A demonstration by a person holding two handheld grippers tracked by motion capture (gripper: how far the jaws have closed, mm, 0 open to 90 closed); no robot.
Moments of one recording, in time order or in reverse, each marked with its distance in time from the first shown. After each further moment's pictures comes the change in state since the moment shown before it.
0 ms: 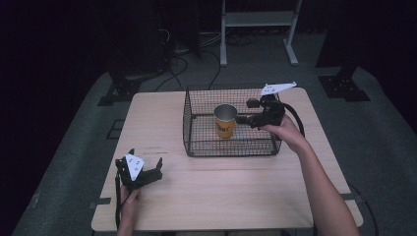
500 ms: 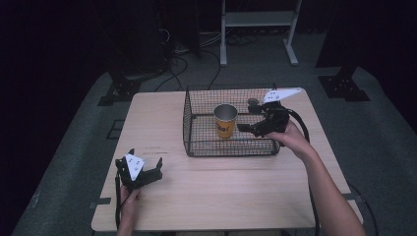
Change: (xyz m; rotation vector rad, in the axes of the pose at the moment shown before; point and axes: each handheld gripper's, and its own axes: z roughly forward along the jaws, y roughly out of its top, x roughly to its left) left arm 0.000 0.000 0.000 0.001 0.000 0.002; right arm 0.022 -0.007 -0.018 -0.006 0.033 -0.048
